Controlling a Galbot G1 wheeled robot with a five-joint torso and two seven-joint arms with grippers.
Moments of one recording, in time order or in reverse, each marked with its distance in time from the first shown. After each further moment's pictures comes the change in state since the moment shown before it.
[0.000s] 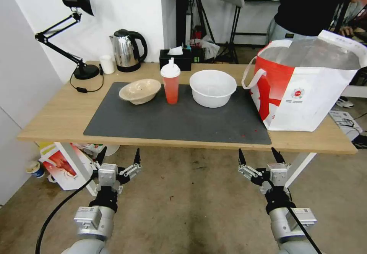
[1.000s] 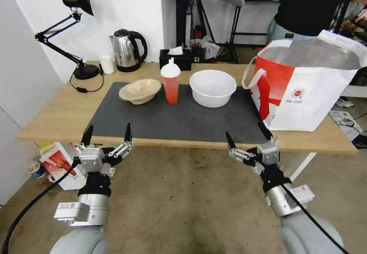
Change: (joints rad) left arm -0.057 0.128 0.059 -0.097 -0.130 -0.101 -0.187; right arm 0.251 -0.405 -0.074 0.012 0.145 -0.014 -0.036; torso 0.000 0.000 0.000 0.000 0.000
